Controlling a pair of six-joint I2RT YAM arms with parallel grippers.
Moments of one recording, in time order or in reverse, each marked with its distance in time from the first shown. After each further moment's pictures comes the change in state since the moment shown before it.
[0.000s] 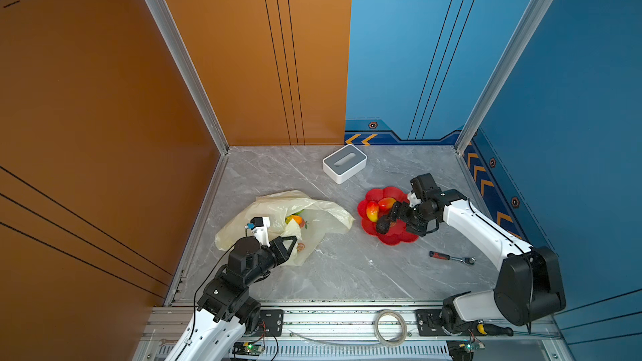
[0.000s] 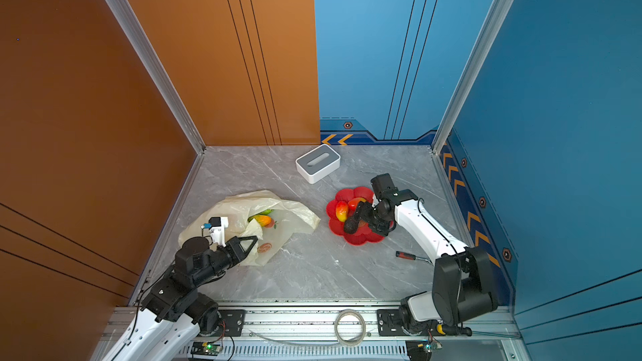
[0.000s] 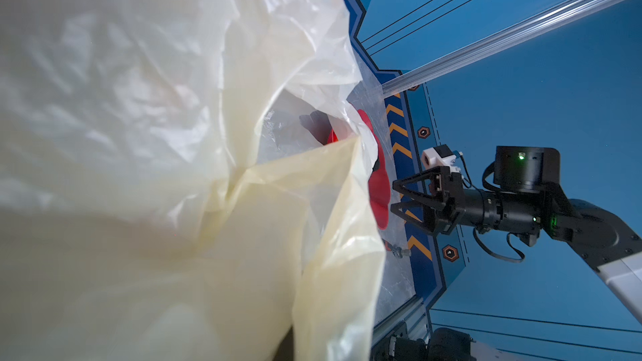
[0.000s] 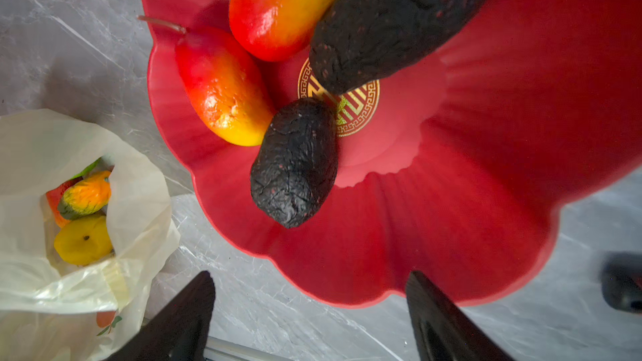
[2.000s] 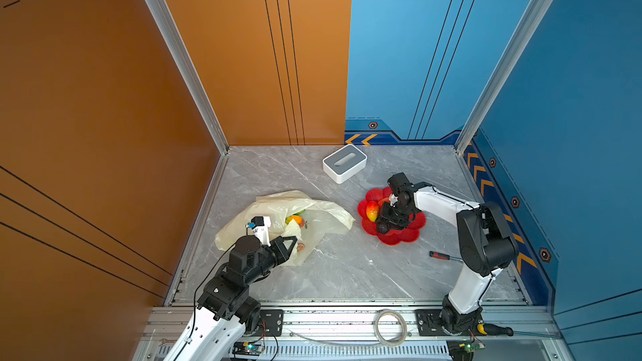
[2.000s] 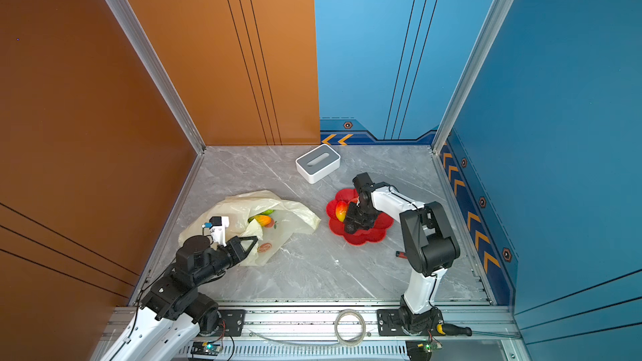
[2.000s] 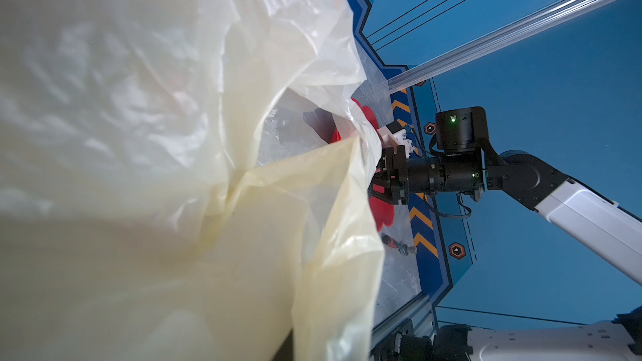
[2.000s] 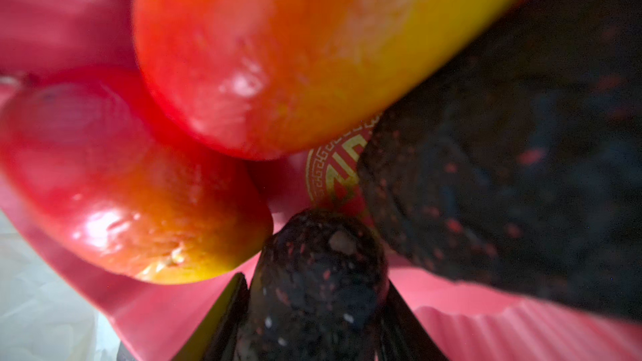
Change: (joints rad) left arm 0.000 0.016 0.005 -0.014 0.000 0.015; right arm 0.063 0.337 0.114 0.100 0.008 -0.030
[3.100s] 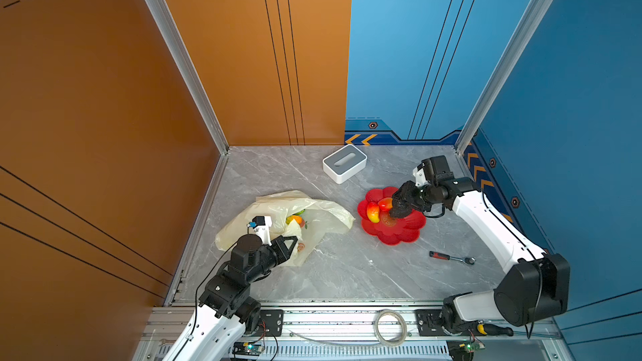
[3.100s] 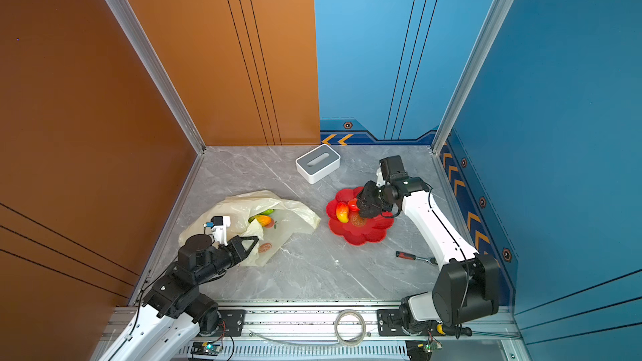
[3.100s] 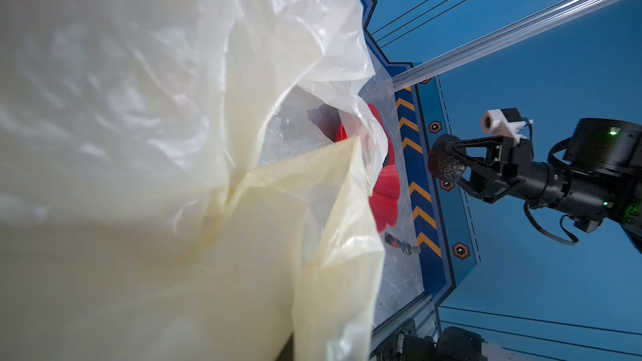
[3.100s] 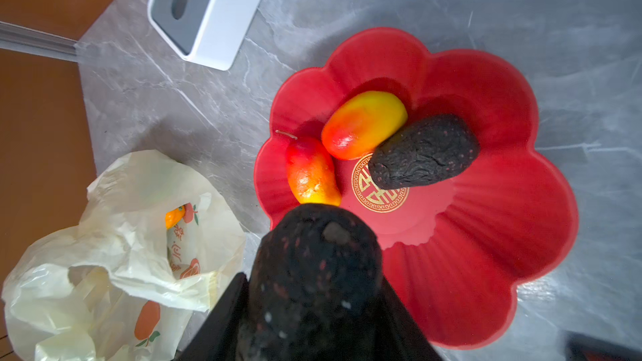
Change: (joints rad) left arm 0.000 0.028 0.000 0.010 0.000 -0.001; right arm -0.124 -0.394 0.071 -0.082 -0.009 -0.071
